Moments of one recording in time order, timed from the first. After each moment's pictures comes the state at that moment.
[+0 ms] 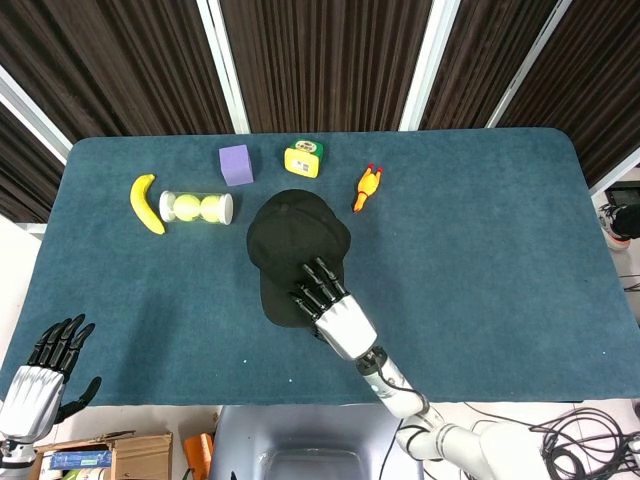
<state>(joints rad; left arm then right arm) -0.07 -1.28 0.07 -1.31 1.73 1.71 -0.13 0.71 -2.19 0.20 -0.67 -1.83 1.61 -0.10</state>
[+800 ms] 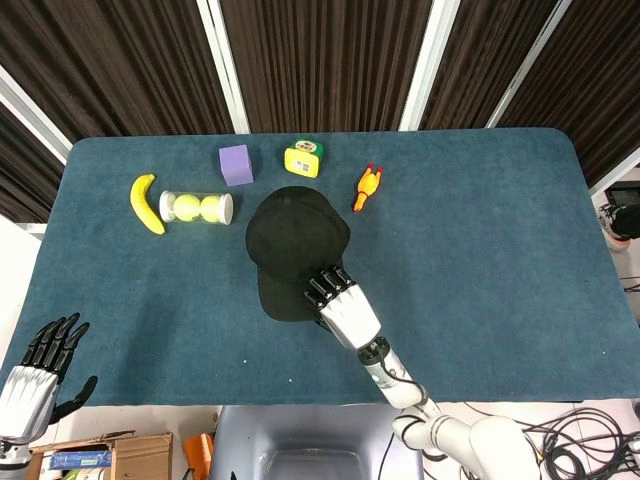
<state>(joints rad) -0.05 -1.28 0.06 -1.29 1.74 1.73 -0.15 0.77 -2.20 0.20 -0.59 -1.75 1.68 -0.08</state>
